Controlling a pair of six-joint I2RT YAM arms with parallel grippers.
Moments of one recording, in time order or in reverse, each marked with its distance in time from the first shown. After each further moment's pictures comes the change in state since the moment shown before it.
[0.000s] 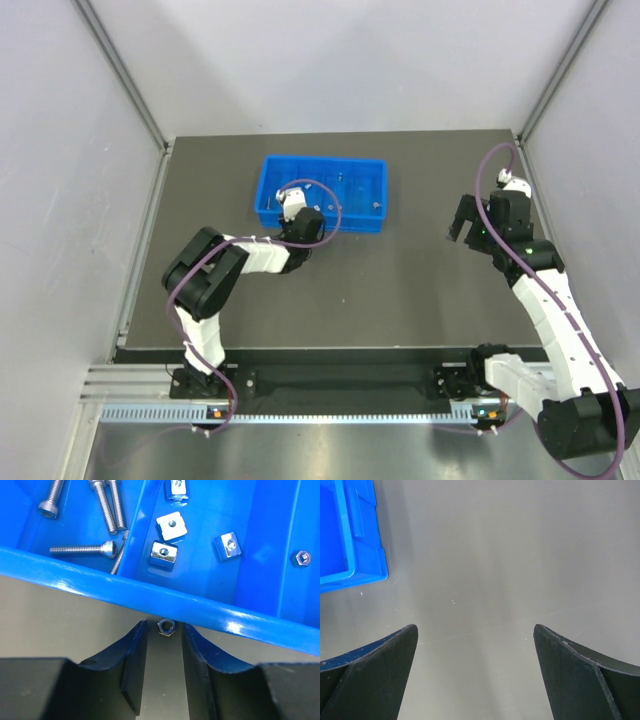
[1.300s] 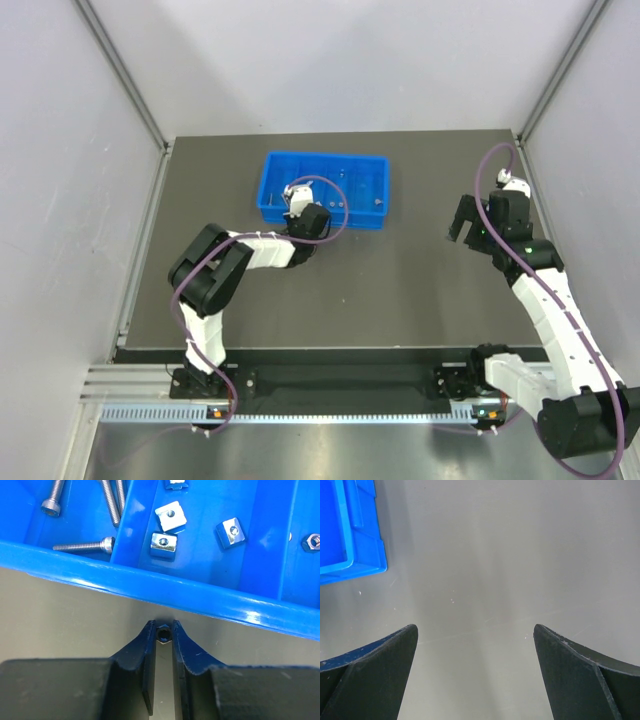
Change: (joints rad) left arm -0.013 0.043 0.081 -0.092 -0.013 0.062; right arm 0.000 0.005 0.000 -0.003 0.000 0.000
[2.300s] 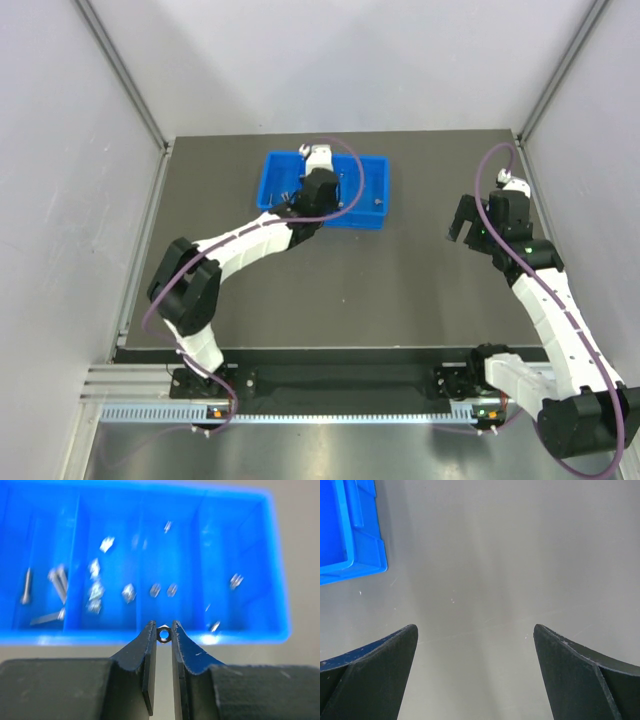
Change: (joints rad) left arm -0.056 -0.196 0.224 -0.200 0.135 0.105; right arm 0.000 0.000 0.000 0.000 -0.001 0.000
